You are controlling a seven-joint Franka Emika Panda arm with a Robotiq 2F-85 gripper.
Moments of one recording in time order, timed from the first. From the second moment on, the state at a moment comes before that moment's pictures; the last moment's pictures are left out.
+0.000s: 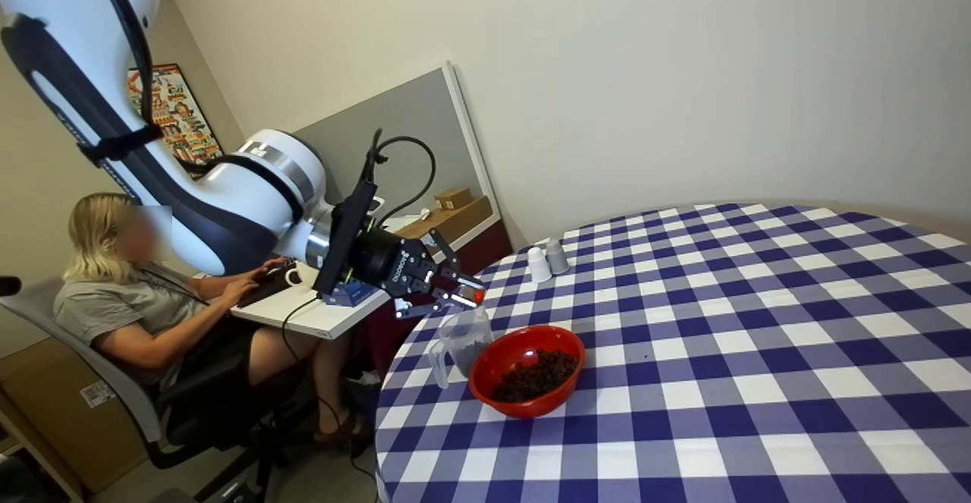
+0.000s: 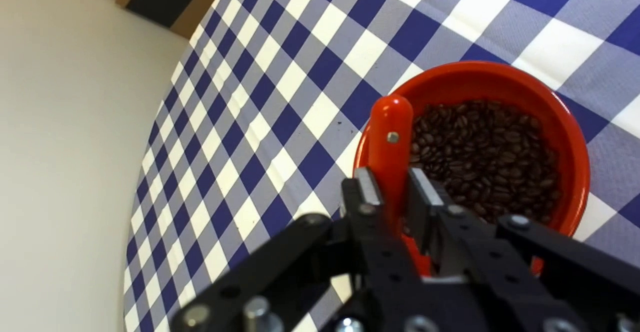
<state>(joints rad) 0.15 0.33 0.06 -2.40 -1.44 2.19 0.53</state>
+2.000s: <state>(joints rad) -0.32 0.38 -0.14 -2.12 -0.25 2.39 -0.18</state>
